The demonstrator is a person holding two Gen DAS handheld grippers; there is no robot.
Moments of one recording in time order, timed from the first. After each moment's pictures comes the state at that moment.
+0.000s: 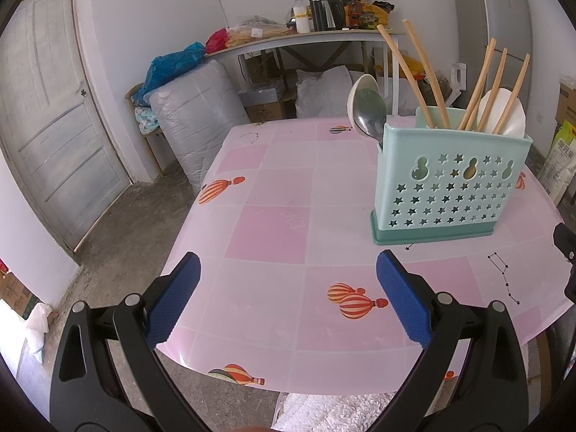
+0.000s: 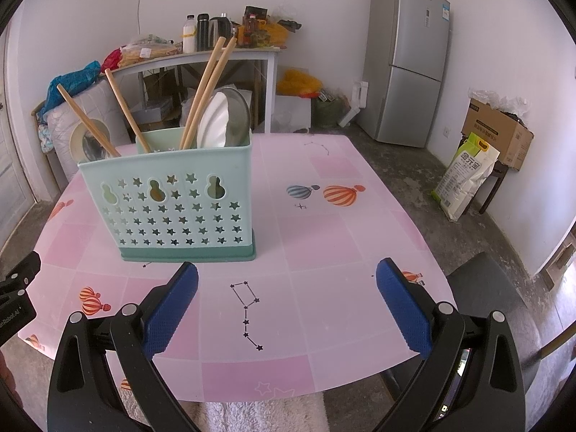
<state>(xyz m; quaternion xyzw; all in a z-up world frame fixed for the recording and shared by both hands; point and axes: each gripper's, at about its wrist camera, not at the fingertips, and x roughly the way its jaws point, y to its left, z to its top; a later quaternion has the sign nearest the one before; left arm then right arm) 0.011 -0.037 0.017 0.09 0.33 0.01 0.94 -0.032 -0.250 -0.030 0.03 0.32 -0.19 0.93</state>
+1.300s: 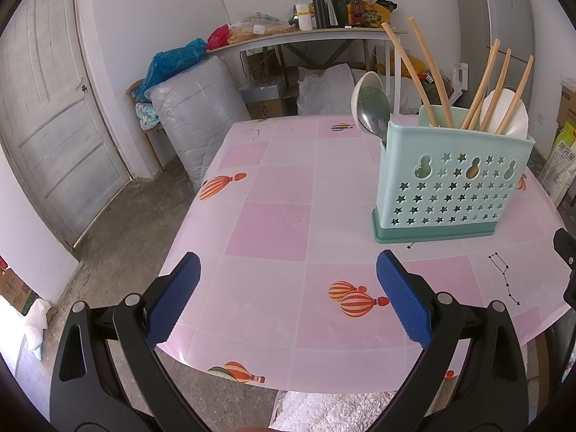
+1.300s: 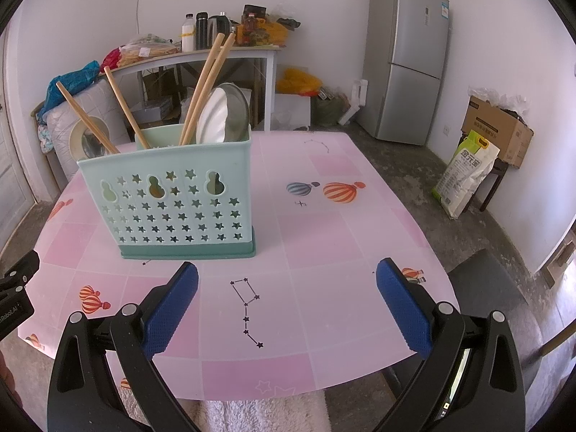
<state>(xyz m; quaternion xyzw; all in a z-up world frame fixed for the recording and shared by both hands) 0.012 -0.033 0.016 0.08 0.34 0.01 0.94 -0.031 -0.249 -0.029 0.04 0.32 -0.19 0.93</state>
